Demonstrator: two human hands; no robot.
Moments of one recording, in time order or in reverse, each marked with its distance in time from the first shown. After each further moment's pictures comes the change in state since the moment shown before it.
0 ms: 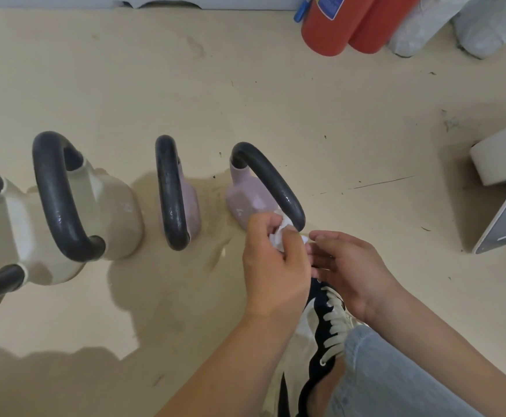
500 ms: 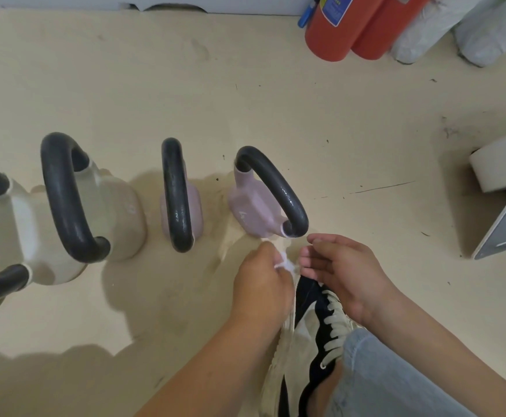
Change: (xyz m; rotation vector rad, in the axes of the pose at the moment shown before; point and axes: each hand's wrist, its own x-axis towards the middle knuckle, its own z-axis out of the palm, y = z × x) left_hand 0.014 -0.055 -0.020 0.480 -0.197 -0.029; right_hand 0.001 0.001 0.007 -0.019 0.012 -0.008
